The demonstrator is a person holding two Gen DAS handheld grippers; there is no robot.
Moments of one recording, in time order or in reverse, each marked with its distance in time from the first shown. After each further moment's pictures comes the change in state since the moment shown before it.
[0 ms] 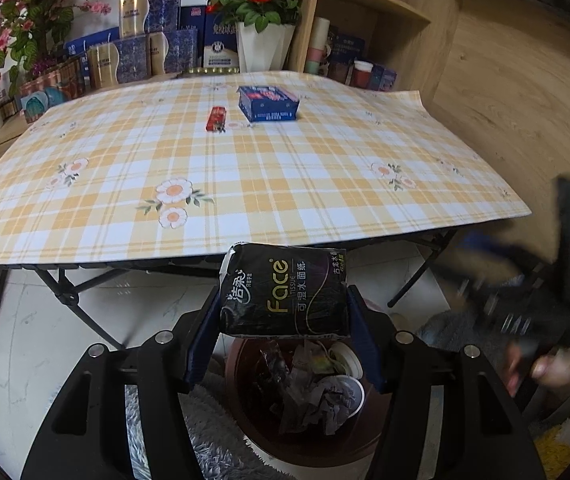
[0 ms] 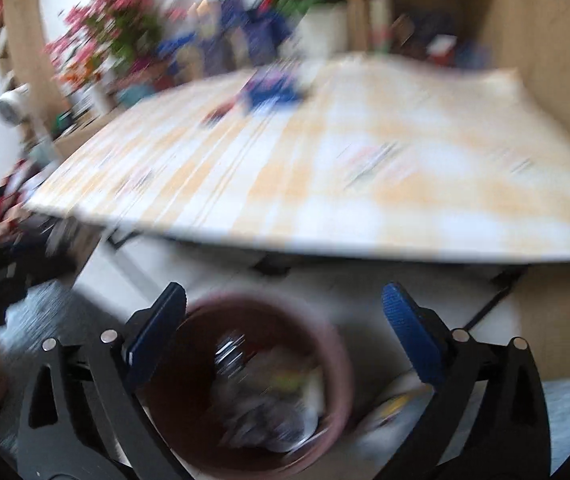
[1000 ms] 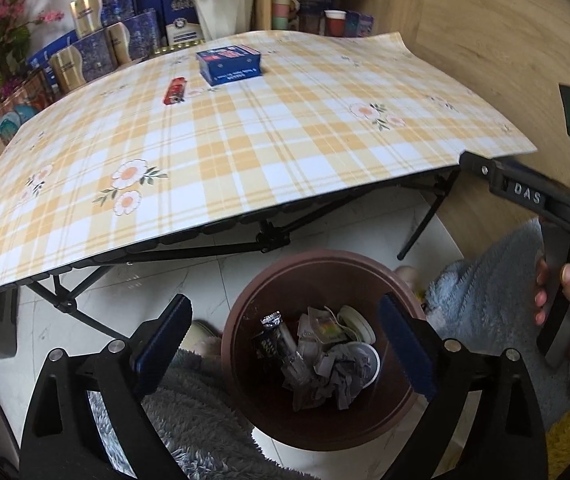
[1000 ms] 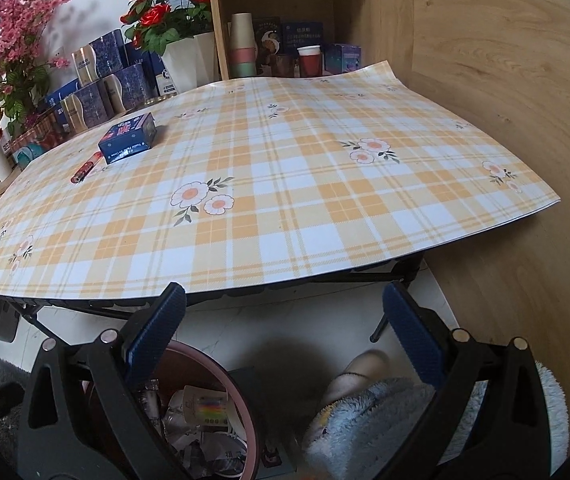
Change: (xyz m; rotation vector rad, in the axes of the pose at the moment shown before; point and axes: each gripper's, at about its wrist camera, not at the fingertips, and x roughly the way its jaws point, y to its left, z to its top) left arm 0.033 -0.029 -0.004 0.137 0.120 0.036; right arm 0.004 -0.069 -0.002 0.214 -0.022 -0.290
